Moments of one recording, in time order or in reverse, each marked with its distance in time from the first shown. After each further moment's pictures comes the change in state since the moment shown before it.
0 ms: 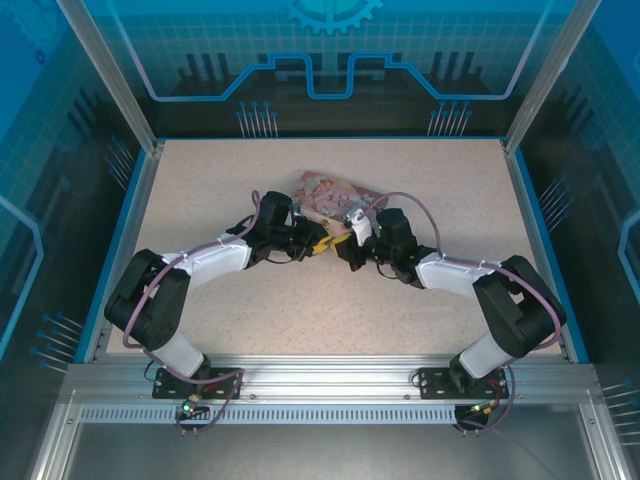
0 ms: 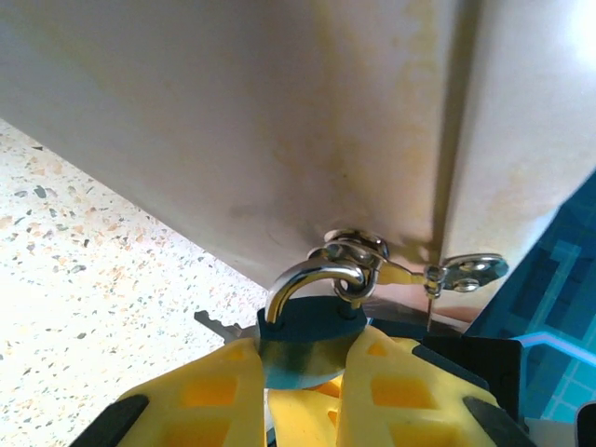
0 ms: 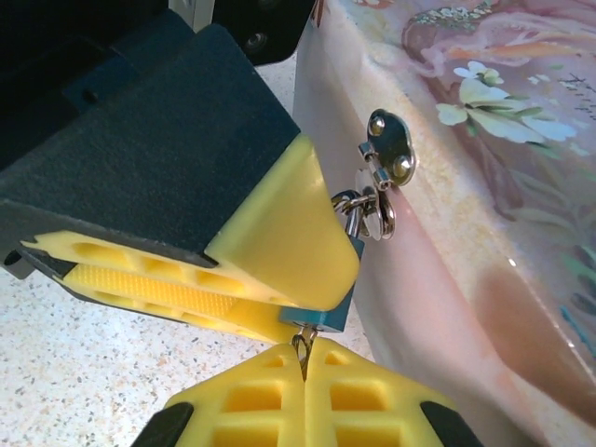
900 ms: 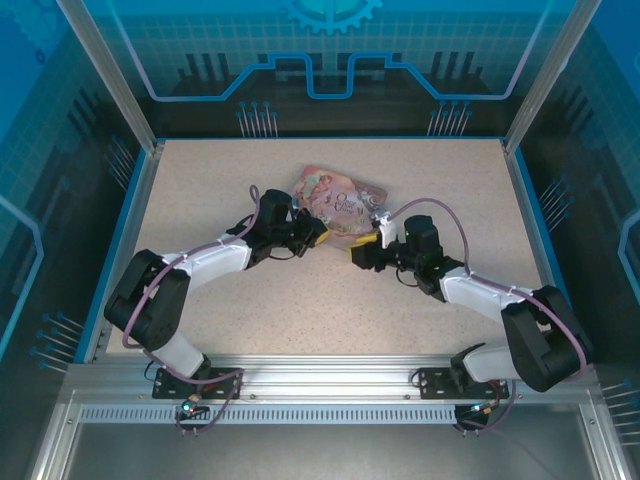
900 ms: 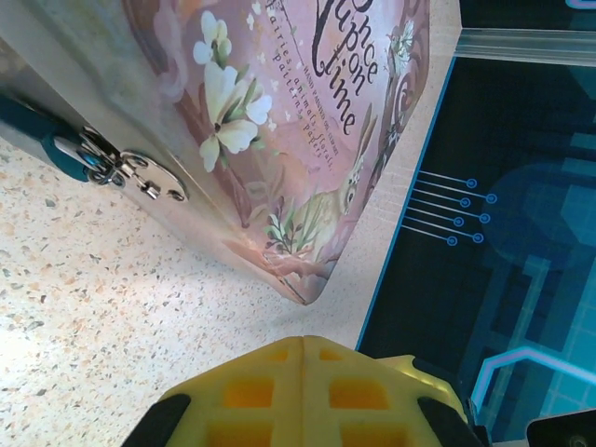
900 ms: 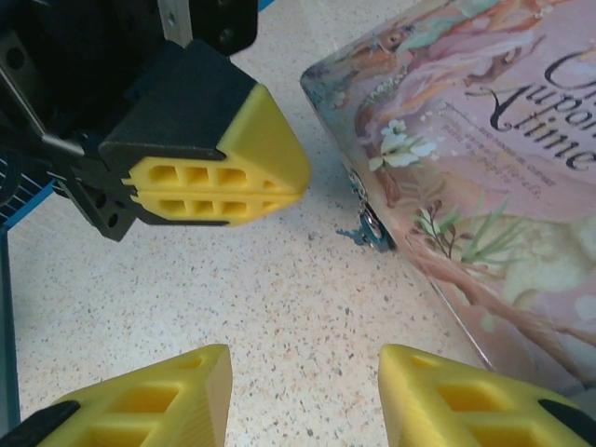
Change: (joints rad) left arm -0.003 -0.003 -0.002 0.066 -0.082 0.032; right arm -0.096 -0.211 -0.142 -0.040 -0.040 0.121
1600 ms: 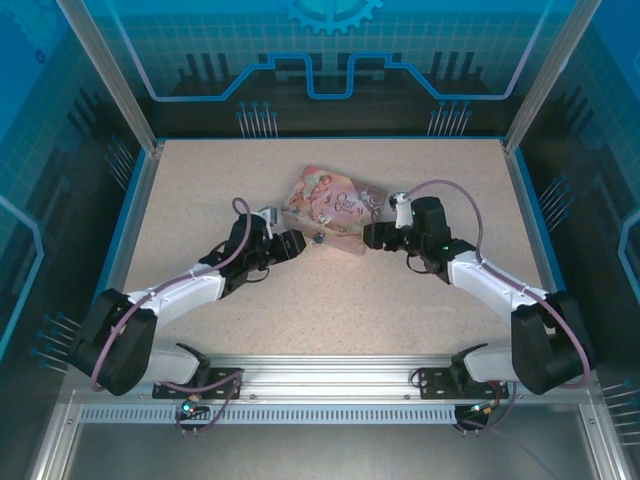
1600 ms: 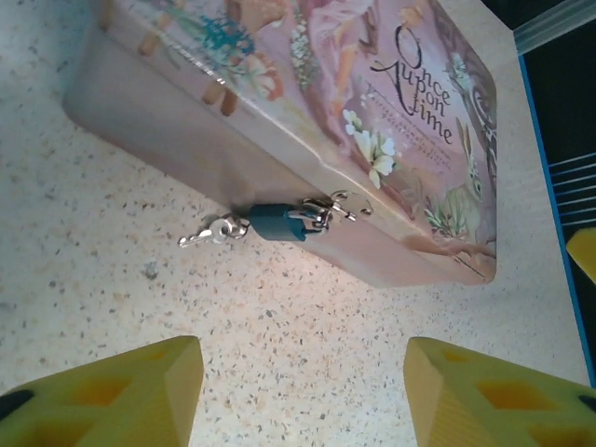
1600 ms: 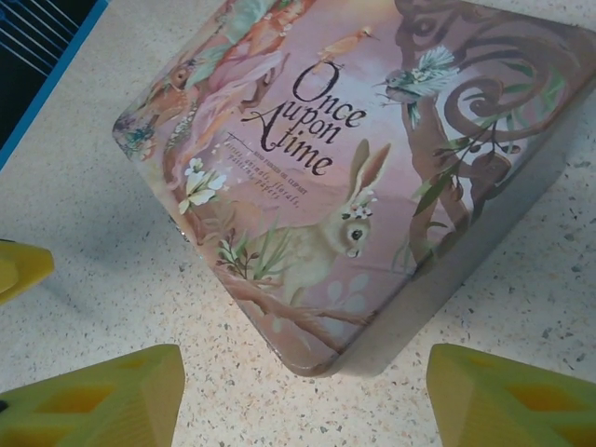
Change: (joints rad) left arm 0.039 -0.267 -0.282 0.040 -0.230 0.564; right arm -0.084 -0.006 0.186 -0.343 0.223 0.134
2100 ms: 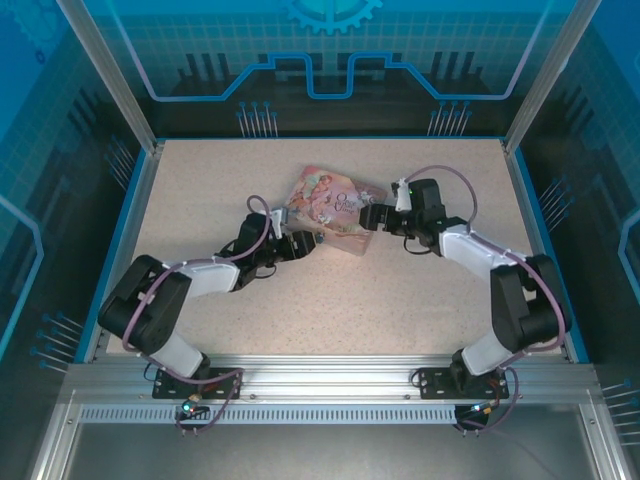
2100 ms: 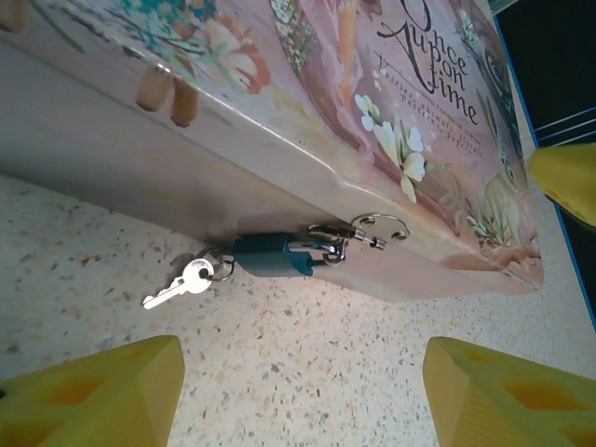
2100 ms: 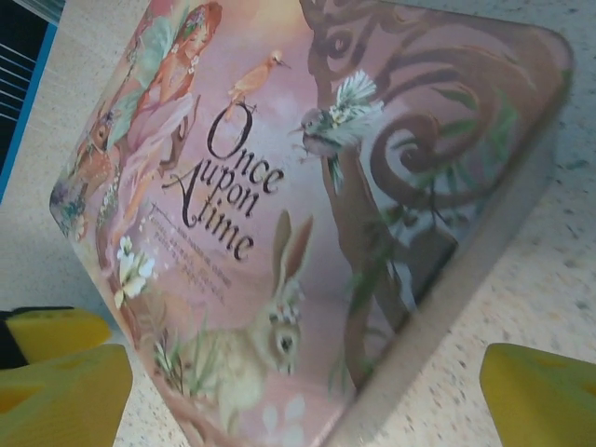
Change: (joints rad) left arm 0.031 0.276 -0.005 0.317 0.131 0.066; right arm -0.074 0.282 0.230 -0.054 -0.081 0.114
